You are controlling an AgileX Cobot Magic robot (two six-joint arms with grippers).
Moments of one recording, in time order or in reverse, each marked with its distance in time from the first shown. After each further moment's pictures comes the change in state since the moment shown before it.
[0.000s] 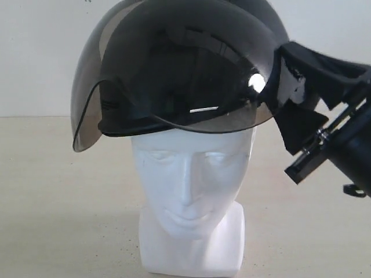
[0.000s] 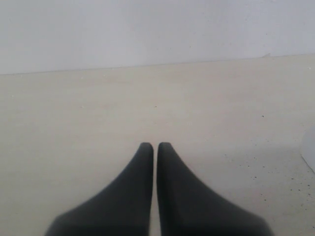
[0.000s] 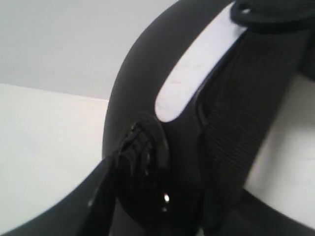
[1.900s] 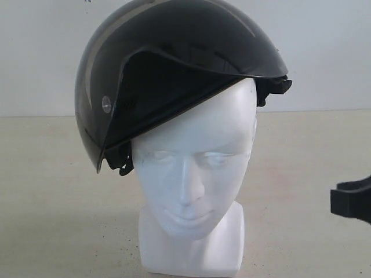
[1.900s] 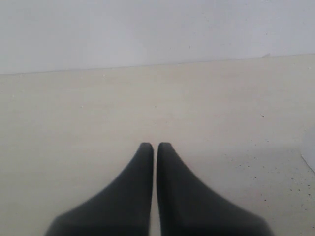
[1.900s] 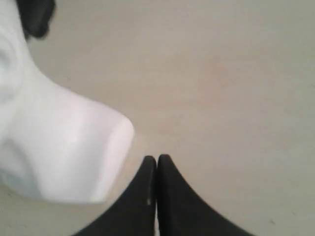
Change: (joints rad) left arm 0.000 0.000 0.000 0.000 0.000 0.000; right arm -0.017 -0.441 -0.167 0.090 1.630 -1.215
